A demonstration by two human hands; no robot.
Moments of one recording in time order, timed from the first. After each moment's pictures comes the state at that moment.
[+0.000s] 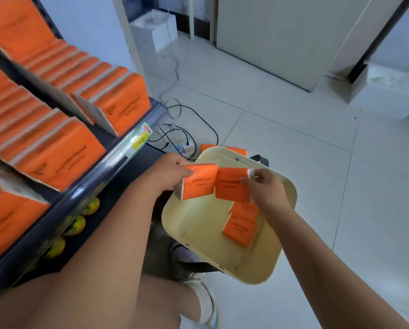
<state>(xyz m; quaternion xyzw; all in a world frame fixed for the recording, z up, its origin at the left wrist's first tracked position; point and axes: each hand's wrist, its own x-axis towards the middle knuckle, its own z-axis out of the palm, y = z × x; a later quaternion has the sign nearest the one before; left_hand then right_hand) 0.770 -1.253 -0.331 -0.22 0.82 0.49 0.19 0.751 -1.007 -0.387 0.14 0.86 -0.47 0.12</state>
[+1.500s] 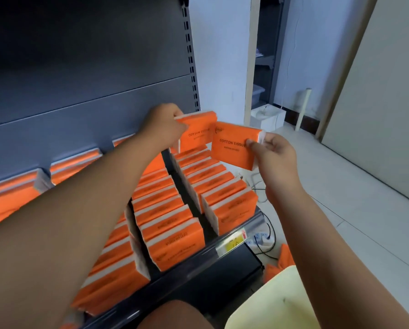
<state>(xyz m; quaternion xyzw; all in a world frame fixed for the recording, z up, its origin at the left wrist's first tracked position) 0.714 -1.490 -0.078 -0.32 0.89 0.22 -0.24 0.621 -1.271 -0.141 -0.14 0.63 -0.75 0.12</state>
